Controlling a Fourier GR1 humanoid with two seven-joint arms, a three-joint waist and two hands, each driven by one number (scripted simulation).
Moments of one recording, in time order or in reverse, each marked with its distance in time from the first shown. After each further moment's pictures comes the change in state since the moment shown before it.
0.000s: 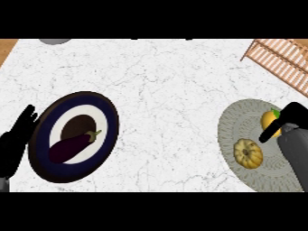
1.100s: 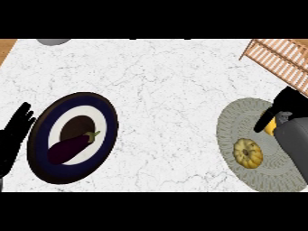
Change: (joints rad) left arm -0.006 0.096 -0.072 -0.002 0.105 0.057 -0.006; right arm -0.079 -0.082 0.207 -0.114 -0.141 0.016 0.128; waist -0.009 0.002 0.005
